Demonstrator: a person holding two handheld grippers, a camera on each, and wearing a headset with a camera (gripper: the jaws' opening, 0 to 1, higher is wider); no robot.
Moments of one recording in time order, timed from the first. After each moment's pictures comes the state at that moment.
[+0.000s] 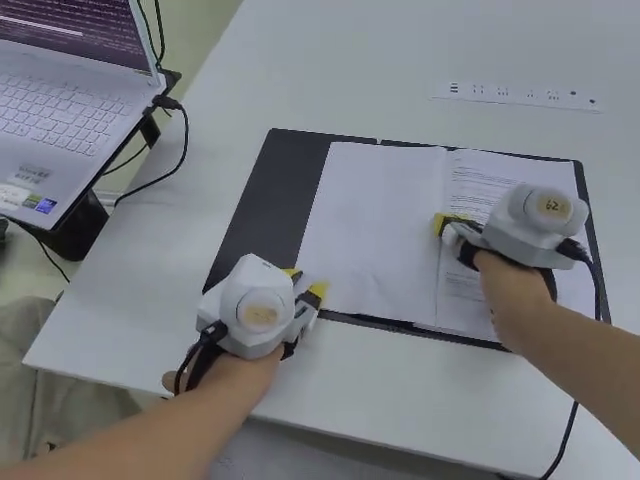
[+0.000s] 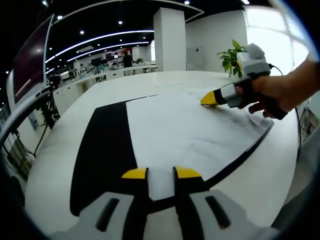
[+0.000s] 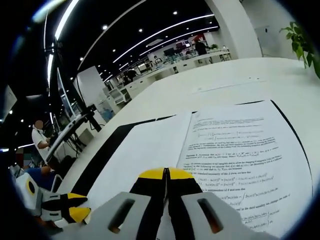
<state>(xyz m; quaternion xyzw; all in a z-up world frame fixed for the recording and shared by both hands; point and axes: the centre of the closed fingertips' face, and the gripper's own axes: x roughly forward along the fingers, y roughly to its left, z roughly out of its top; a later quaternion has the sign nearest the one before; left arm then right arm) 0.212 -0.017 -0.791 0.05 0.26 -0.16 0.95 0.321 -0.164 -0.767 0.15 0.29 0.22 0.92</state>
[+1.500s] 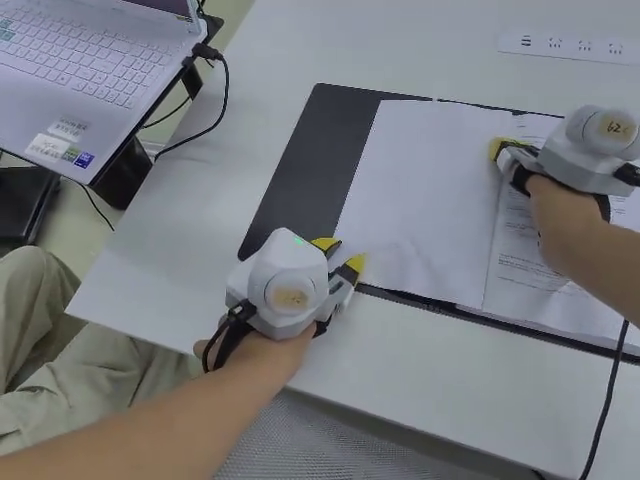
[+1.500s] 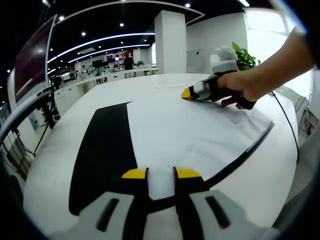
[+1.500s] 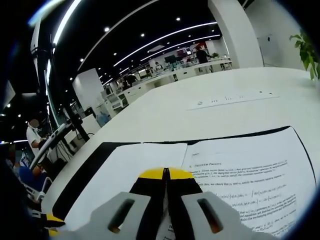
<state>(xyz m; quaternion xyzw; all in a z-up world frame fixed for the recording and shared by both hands) 0.211 -0.020 -0.790 0.04 0.25 -0.16 0.95 0.416 -0.163 -0.772 0.13 0.25 0.21 0.93</state>
